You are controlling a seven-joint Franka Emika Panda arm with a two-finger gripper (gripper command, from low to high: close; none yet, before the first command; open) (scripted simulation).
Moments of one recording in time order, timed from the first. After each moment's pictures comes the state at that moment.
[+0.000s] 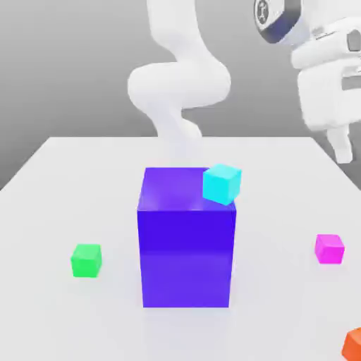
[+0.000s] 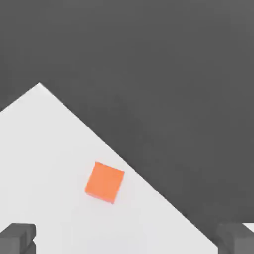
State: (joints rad) arm 0.44 -0.24 0.16 -2.55 0.11 2.61 0.39
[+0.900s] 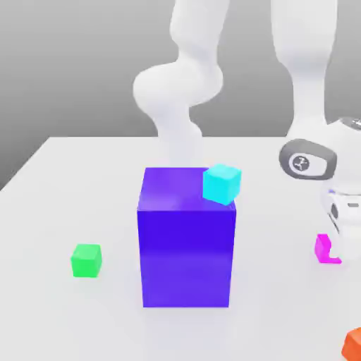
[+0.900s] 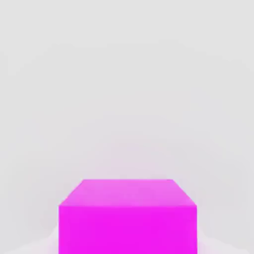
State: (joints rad) arm 0.76 0.25 0.17 -2.67 -0.20 2.92 0.39
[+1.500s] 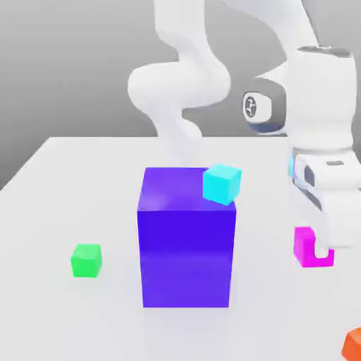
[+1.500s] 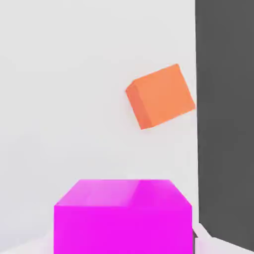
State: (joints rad) arm 0.32 -0.08 0.01 -2.59 -0.05 2.75 -0.45
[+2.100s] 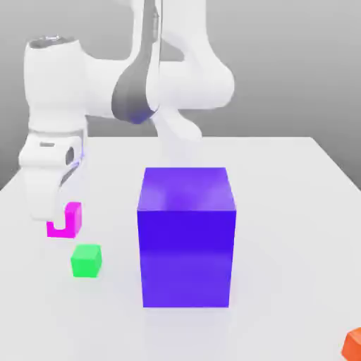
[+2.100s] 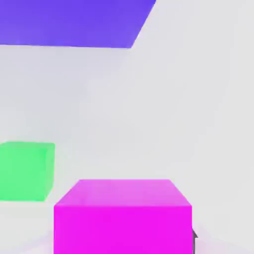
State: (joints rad) arm -0.16 -0.26 -0.52 -2.88 -0.27 2.67 -1.16
